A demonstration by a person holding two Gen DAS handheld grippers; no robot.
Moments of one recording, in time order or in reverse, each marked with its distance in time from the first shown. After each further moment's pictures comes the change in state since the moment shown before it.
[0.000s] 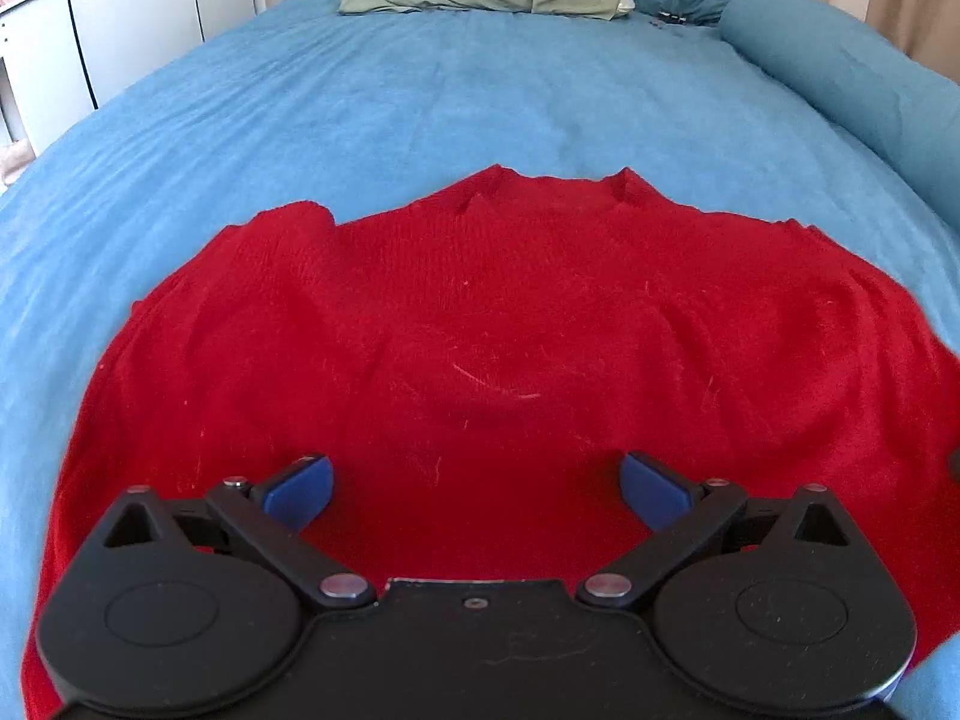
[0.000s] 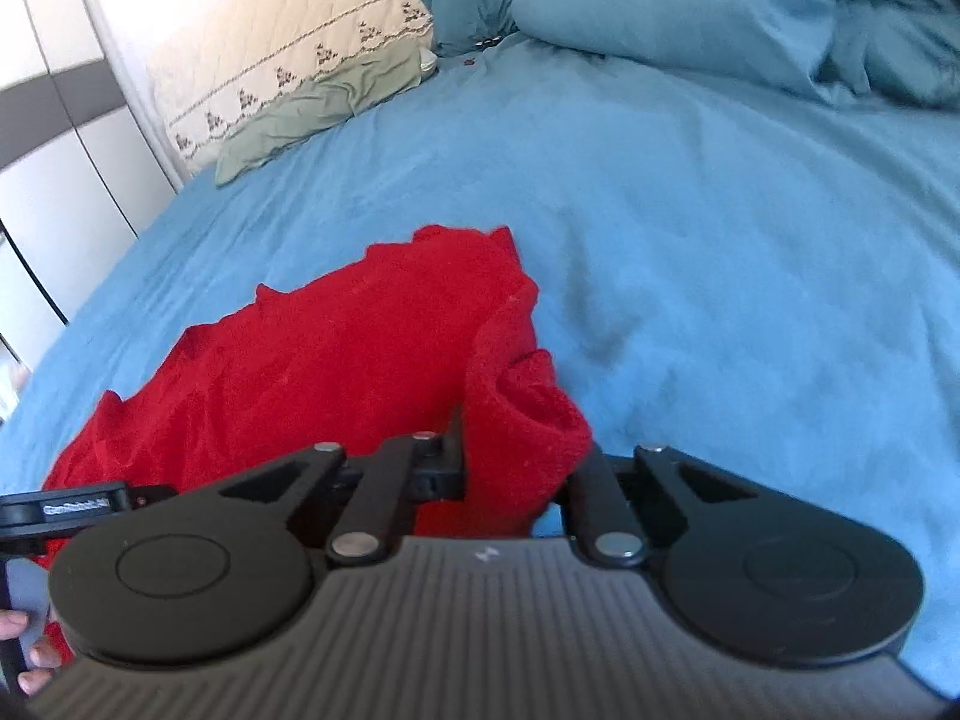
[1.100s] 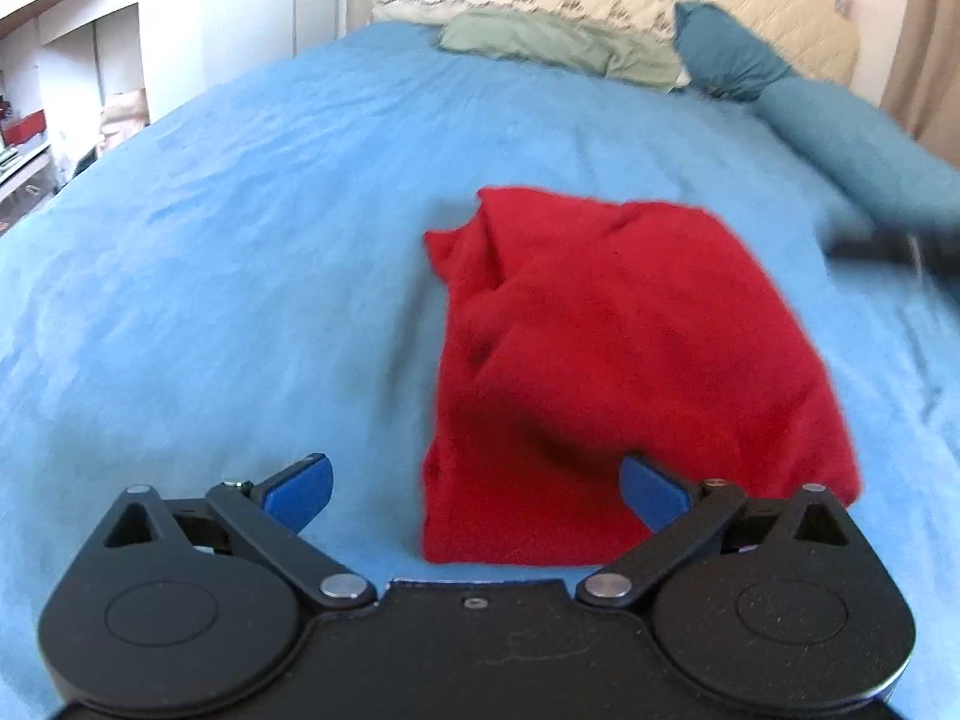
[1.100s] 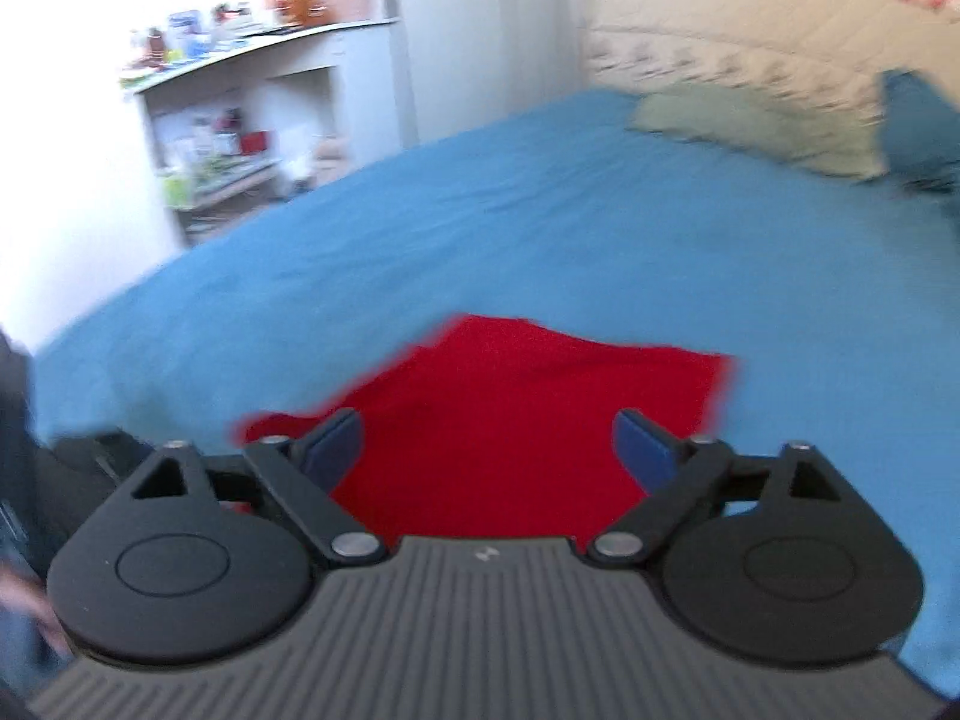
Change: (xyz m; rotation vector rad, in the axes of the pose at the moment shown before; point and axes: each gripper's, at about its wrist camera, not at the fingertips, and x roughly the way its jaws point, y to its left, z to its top) left arm -0.108 0.159 -0.092 -0.112 -0.114 -0.045; right arm -0.050 0.200 -0.018 -0.684 0.052 0.428
